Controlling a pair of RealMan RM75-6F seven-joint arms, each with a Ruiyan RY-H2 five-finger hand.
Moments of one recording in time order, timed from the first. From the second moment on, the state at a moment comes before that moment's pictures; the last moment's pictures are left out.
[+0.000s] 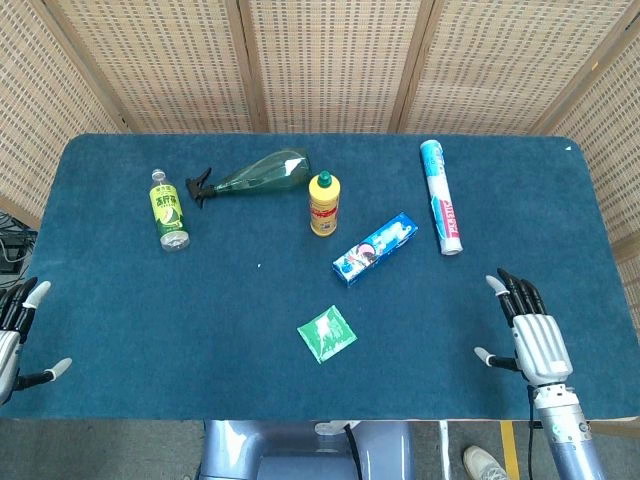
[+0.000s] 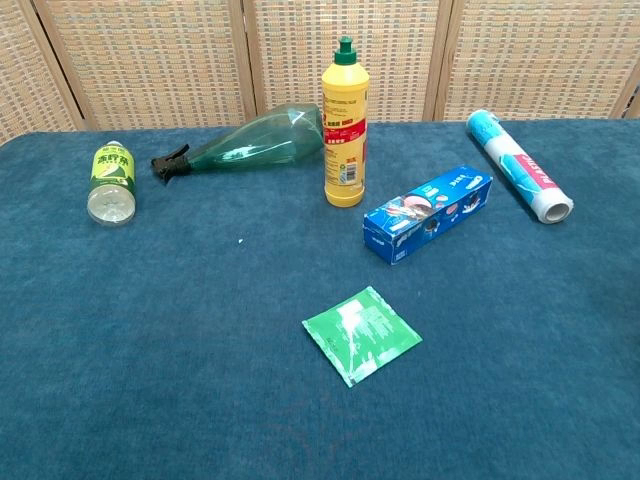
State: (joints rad) left arm -0.04 -1.04 0.00 -1.73 1.54 1.51 0.04; right arm 0.18 -1.23 0.08 -1.72 -1.49 1.40 -0.01
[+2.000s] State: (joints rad) left arm -0.04 -1.04 -0.01 -1.72 1.54 1.51 0.02; right arm 0.51 -1.52 0.12 -1.77 -1.26 0.98 -0.57
